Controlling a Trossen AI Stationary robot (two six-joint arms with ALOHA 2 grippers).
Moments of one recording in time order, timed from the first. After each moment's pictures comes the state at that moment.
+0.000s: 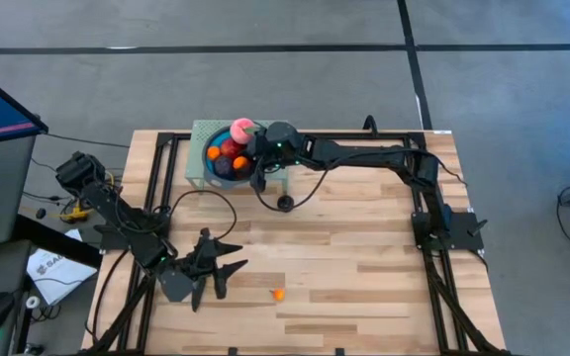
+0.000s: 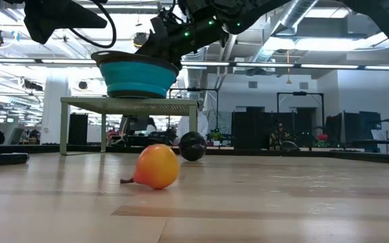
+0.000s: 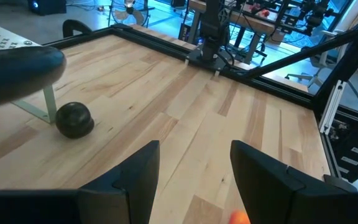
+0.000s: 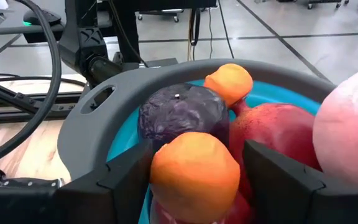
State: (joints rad) left arm -0.79 1.29 0.66 0.08 -1.07 -0.74; right arm -0.26 2.08 1.73 -0.02 -0.16 -0.06
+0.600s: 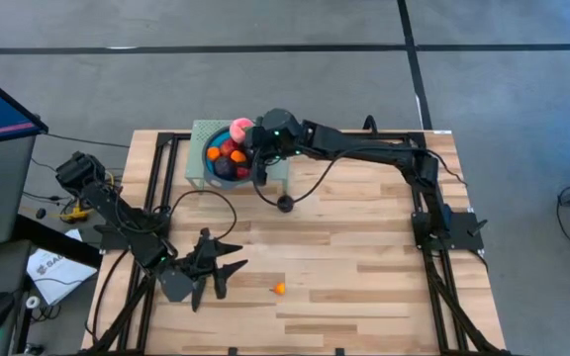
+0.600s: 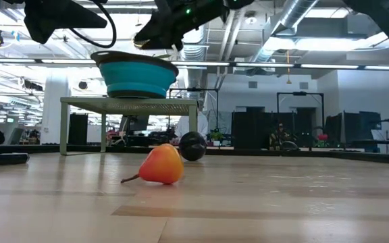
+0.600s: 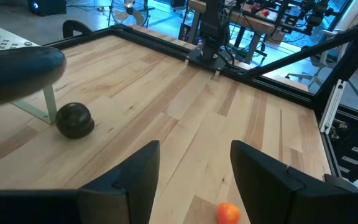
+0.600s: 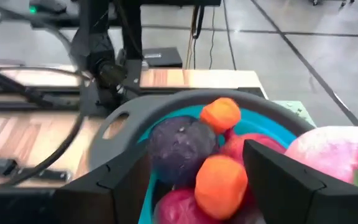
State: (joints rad) left arm -0.79 1.29 0.66 0.08 -1.07 -0.73; right arm -0.24 2.07 1.97 -0.33 -0.15 -0.15
